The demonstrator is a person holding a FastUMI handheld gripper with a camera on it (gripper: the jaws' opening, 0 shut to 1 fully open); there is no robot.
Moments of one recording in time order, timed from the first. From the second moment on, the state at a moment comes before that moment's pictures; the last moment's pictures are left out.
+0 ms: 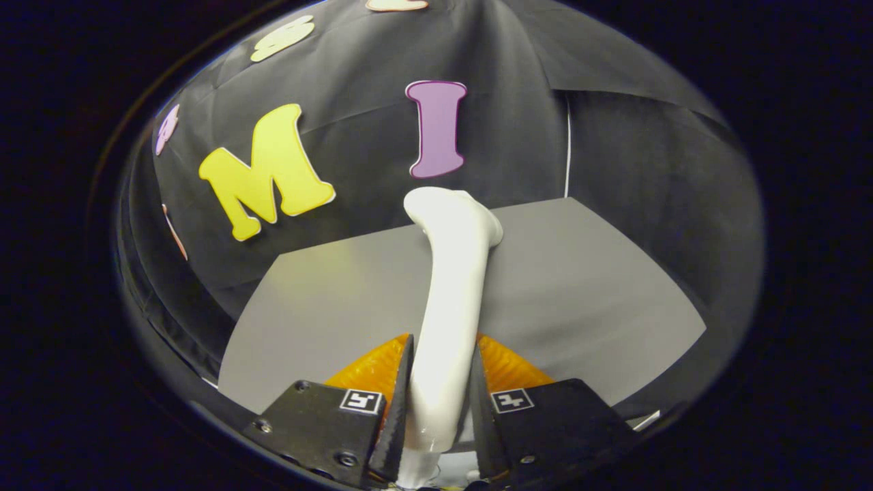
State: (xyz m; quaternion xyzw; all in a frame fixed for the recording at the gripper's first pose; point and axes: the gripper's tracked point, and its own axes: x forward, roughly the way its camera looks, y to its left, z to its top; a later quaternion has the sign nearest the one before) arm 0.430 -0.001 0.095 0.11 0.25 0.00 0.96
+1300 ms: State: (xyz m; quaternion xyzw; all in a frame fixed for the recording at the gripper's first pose) arm 0.260 0.222 0.284 0.07 0.00 0.13 0.99
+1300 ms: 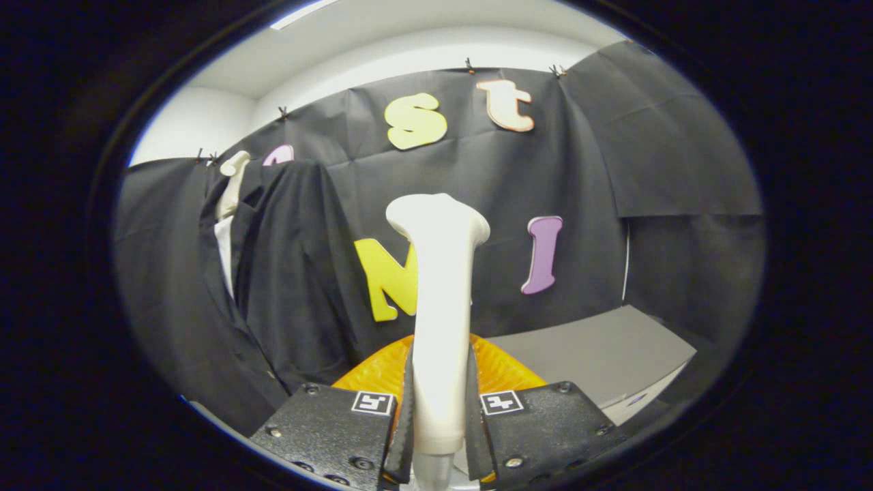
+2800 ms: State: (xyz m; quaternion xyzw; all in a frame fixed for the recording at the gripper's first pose) arm 0.200 0.434 0.308 -0.01 -0.06 0.20 0.98
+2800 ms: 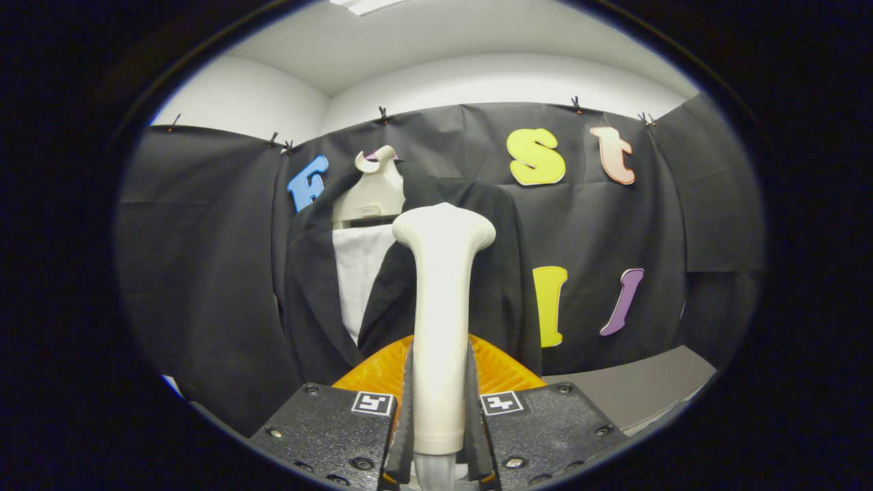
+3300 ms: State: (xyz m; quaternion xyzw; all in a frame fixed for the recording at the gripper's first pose) arm 0.196 0.428 0.243 -0.06 -0.04 0.18 0.98
